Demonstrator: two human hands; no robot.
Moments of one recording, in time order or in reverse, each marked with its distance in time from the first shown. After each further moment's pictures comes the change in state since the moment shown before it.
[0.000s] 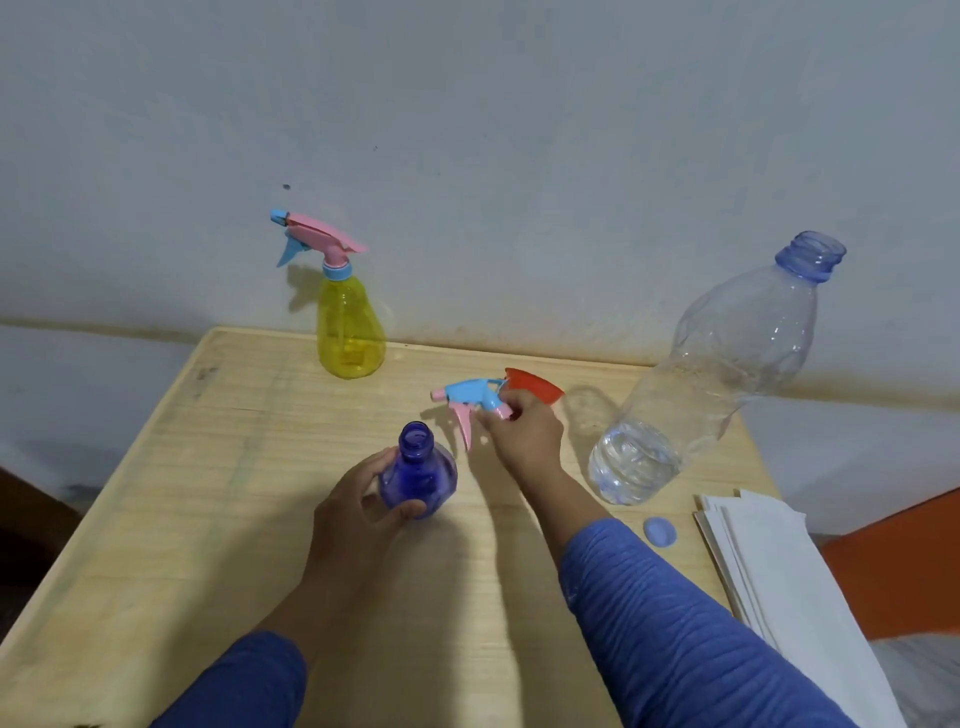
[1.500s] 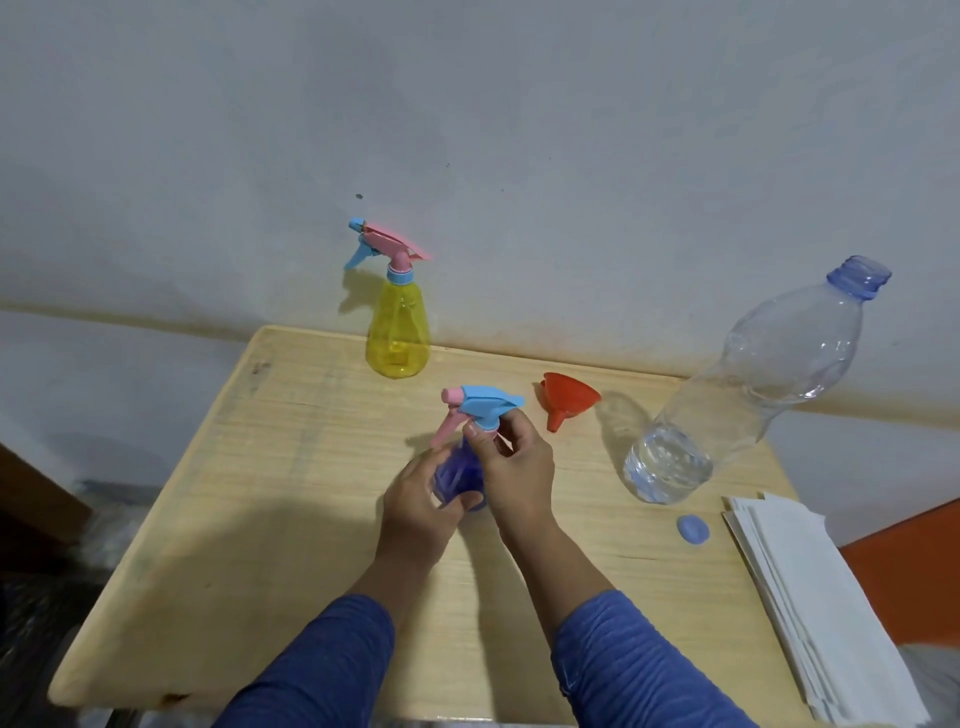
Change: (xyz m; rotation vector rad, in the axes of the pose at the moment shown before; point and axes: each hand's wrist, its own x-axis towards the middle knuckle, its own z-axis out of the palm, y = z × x) left_hand 0.005 -0.015 0.003 -0.044 0.022 0.126; right_hand -0.081 -0.027 0.054 0.373 0.017 -0.166
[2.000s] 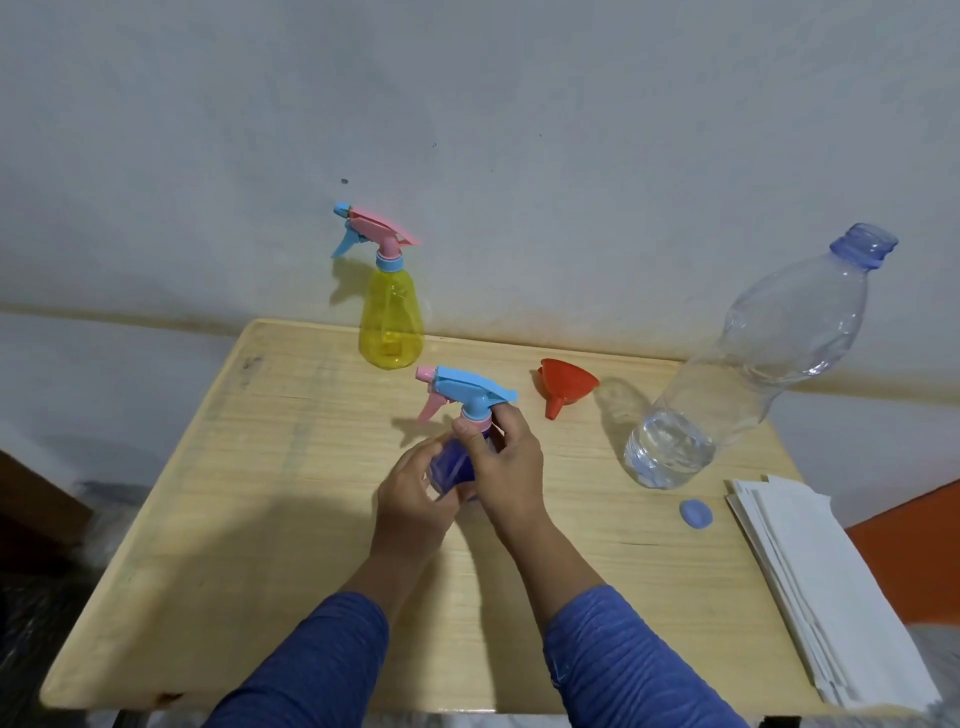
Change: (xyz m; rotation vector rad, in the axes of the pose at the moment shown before) left_hand -0.001 -0.002 0.001 0.003 0.026 0.023; right_hand -0.002 0.014 0.005 -0.020 -0.045 -0.081
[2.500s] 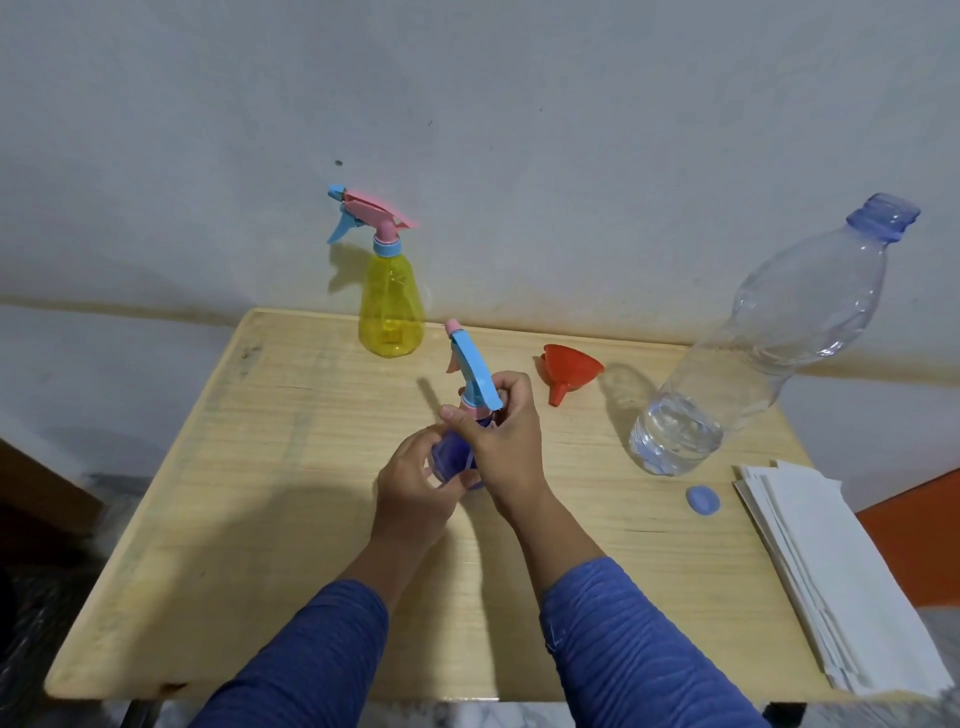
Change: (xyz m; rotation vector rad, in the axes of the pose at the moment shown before) left_hand 0.001 0.003 -0.001 0.058 -0.003 0.009; right_hand 0.011 -0.002 -0.002 0.140 -0.049 0.053
